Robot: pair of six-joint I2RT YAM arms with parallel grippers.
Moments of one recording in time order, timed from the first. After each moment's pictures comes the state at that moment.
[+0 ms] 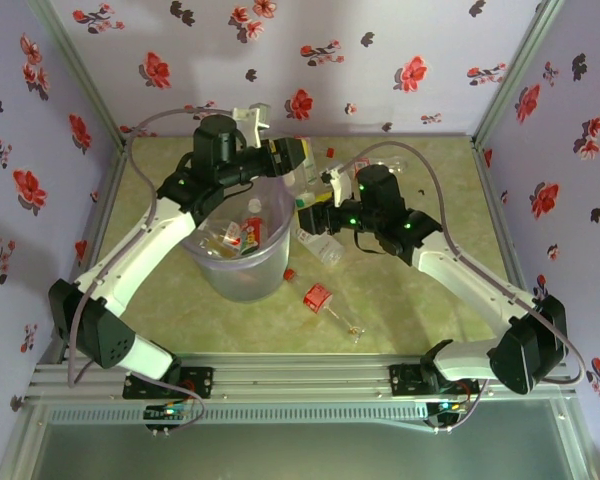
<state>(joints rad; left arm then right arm) -0.58 1.49 1.51 -0.25 0.36 -0.62 0.64 1.31 1.12 -0.26 -0.42 0.23</state>
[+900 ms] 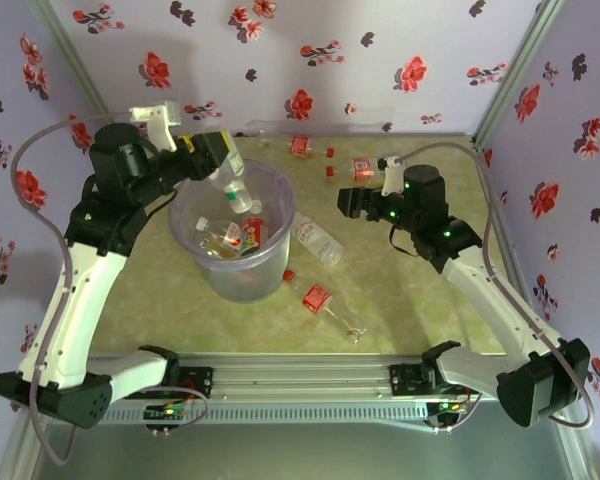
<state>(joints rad) -0.34 1.14 1.49 -0.54 0.28 -0.47 0.42 1.13 1.04 -0.32 -0.26 0.34</state>
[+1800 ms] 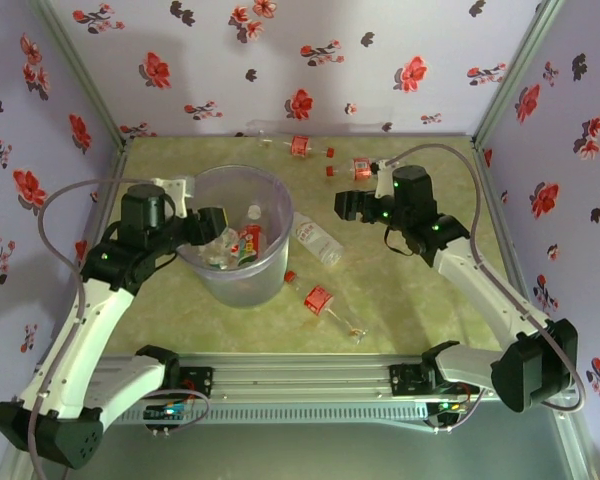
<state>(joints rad) -0.34 0.93 1.06 -0.70 0.20 -0.37 0.42 1.21 1.03 -0.32 -0.24 0.34</state>
